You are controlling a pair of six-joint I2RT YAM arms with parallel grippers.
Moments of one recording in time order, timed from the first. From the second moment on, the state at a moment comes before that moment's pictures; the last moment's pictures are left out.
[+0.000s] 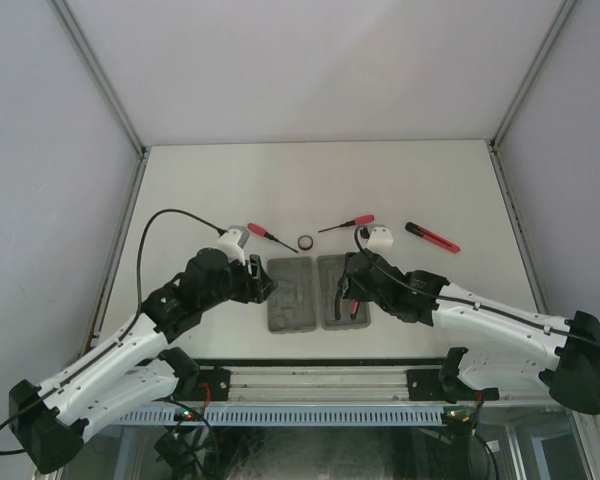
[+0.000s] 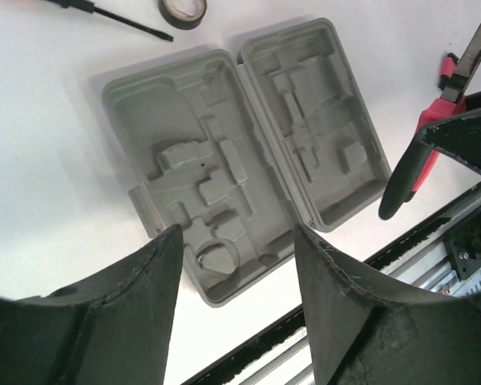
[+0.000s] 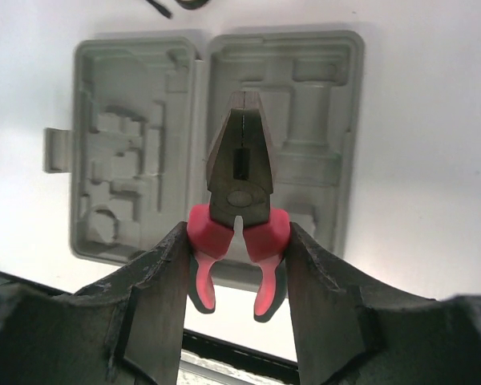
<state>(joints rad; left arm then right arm) -0.71 0.77 0.60 -0.37 0.00 -0.53 1.00 1.11 0.79 -0.51 0.44 0.82</state>
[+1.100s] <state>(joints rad) -0.67 0.88 0.82 -0.76 -0.34 -0.59 0.87 1.41 0.92 -0.61 0.30 0.65</state>
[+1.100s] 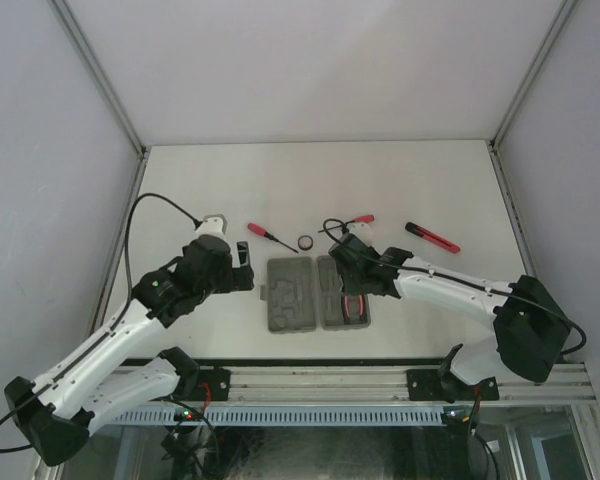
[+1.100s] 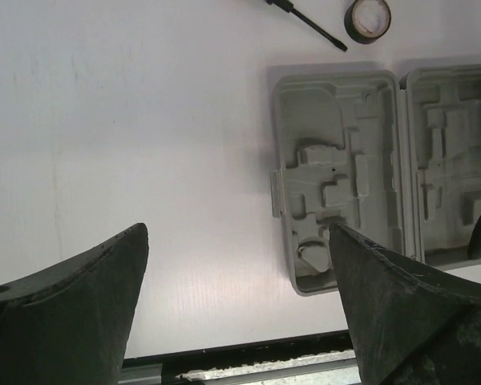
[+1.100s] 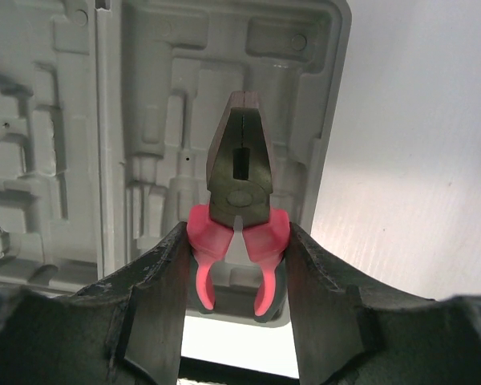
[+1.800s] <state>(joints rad) -0.67 0.71 0.82 -0.75 -0.36 -0.50 0.84 1.53 0.95 -0.60 0.29 0.62</state>
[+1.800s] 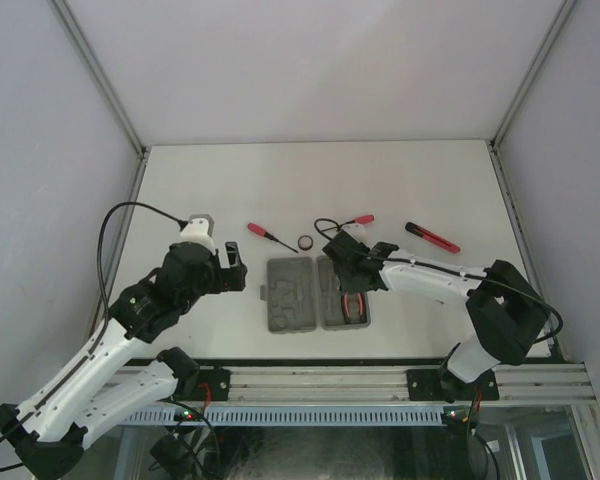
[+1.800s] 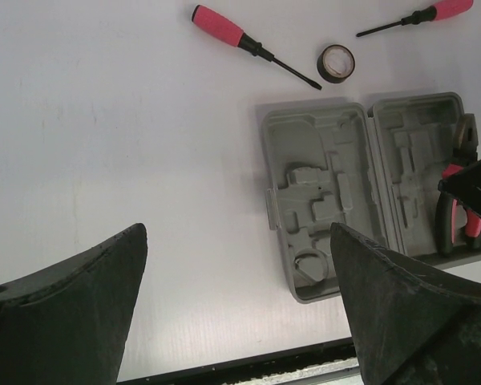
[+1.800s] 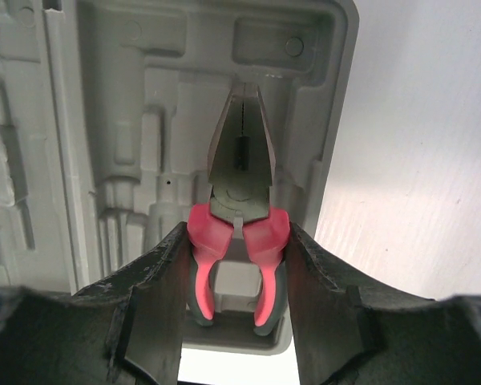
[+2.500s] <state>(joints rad) -0.67 0.74 0.82 -0.74 -0.34 -0.49 0.83 1.61 0.97 -0.60 0.30 0.65</state>
